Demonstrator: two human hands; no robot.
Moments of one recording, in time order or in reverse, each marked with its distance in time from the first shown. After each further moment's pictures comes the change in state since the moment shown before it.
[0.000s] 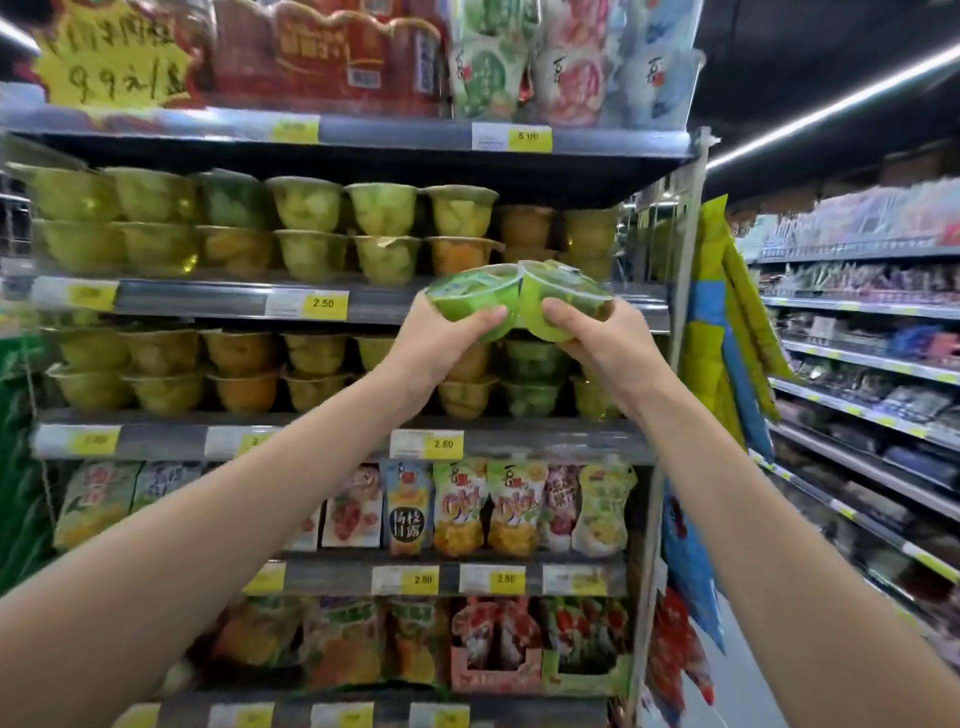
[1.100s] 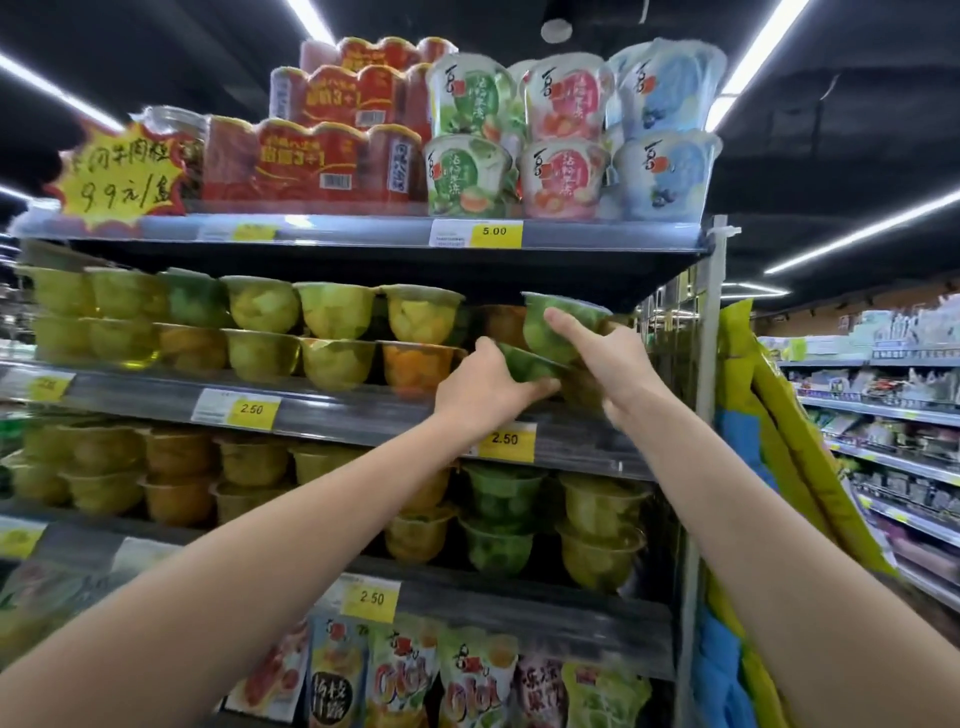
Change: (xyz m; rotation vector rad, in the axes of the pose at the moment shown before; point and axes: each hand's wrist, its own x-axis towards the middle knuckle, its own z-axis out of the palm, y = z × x) left_hand 0.141 -0.007 0.101 0.877 0.273 0.008; right_hand 0.173 -0.002 -0.051 0.095 -0.047 -0.038
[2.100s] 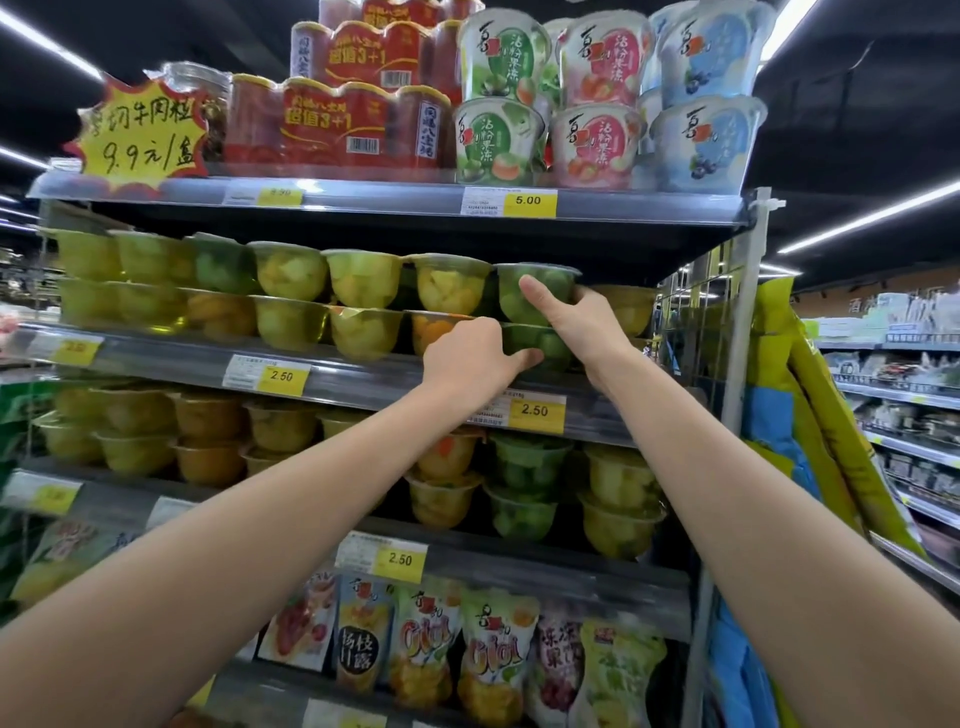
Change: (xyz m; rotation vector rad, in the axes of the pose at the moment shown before) left_hand -0.007 -0.020 -0.029 0.293 0.061 0.098; right_hand 0.011 0.005 0.045 -0.296 -0.078 -0.063
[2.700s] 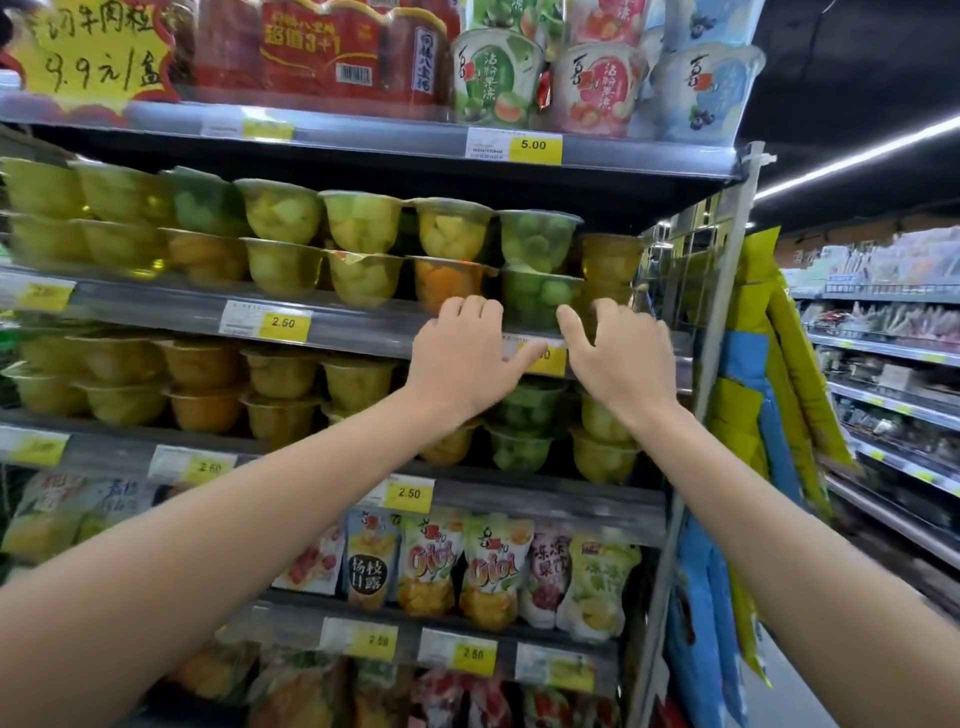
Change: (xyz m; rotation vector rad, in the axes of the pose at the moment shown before) left_hand -0.052 -0.025 0.007 0.144 0.142 0.245; right_hand -0.093 0.020 -0.012 -1.010 0.258 -0.183
